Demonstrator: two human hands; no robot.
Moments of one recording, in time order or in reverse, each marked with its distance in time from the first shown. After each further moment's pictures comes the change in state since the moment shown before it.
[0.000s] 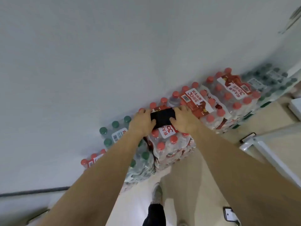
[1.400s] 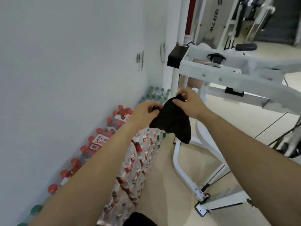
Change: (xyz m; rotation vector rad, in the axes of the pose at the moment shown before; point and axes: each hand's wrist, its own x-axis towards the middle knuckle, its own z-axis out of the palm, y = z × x) left_hand -0.004 0.386 -0.036 -0.475 -0.242 0.865; right_hand -0.242 0.248 -0.211 0.635 0.870 0.293
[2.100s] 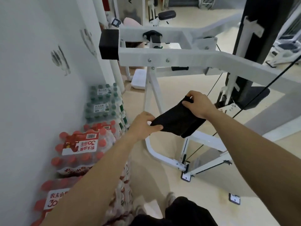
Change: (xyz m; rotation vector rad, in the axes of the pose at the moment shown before) left_hand 0.128 -0.047 0.125 0.050 -0.571 0.066; right_hand -0.011 0.126 -0.074 -0.370 0.252 0.597
